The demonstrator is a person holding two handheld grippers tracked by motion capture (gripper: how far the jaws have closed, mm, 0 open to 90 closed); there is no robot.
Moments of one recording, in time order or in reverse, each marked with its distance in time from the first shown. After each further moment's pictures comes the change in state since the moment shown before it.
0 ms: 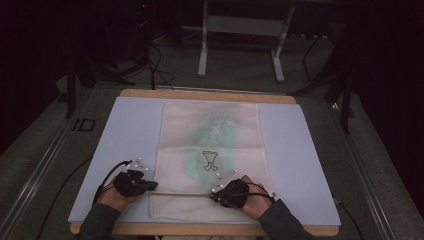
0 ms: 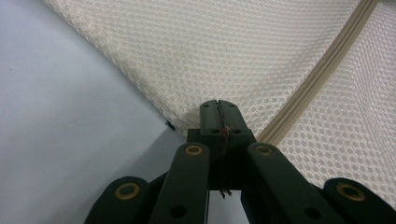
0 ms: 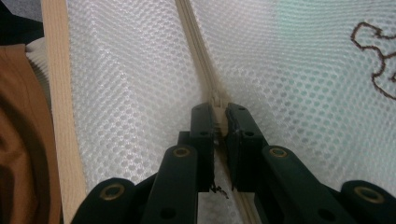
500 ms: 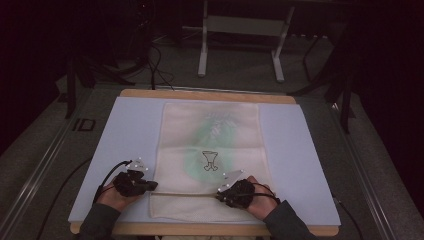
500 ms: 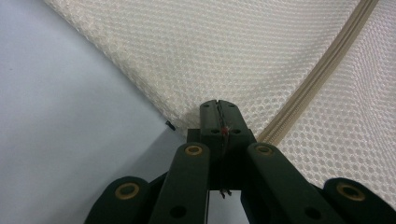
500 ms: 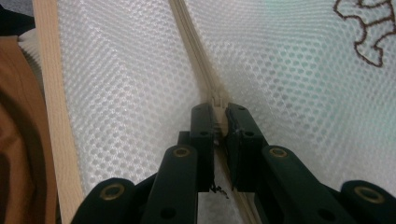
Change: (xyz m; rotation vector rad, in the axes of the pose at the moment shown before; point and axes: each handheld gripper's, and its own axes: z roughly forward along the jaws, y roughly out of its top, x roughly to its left) left arm 0.000 0.000 0.000 0.000 -0.001 -0.002; right arm -0.004 -0.013 -0.007 0.004 -0.014 0.022
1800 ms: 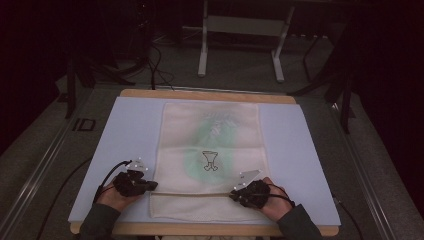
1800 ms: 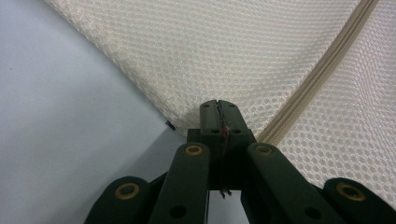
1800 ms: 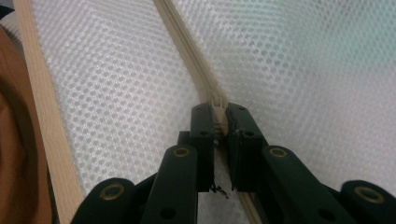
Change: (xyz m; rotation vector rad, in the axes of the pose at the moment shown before) left arm 0.000 0.000 0.000 -0.003 -0.001 -0.003; right arm -0.012 -0.034 -0.021 0.002 -0.033 0.073
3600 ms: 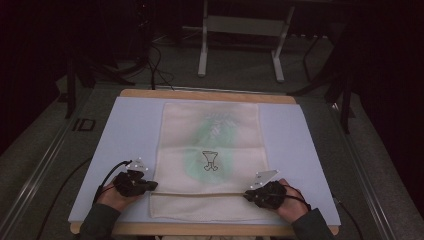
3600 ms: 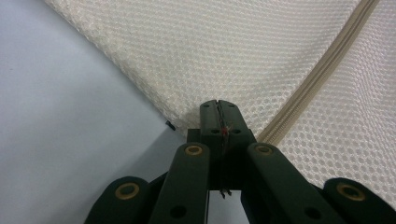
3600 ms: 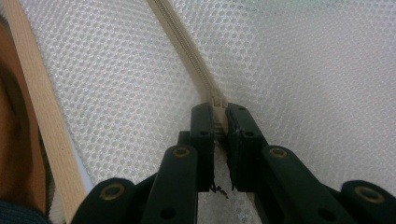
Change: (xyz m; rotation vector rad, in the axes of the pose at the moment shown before) left arm 0.000 0.000 0.000 0.002 0.004 0.004; right arm -0.013 -0.032 -0.023 0.010 -0.027 0.057
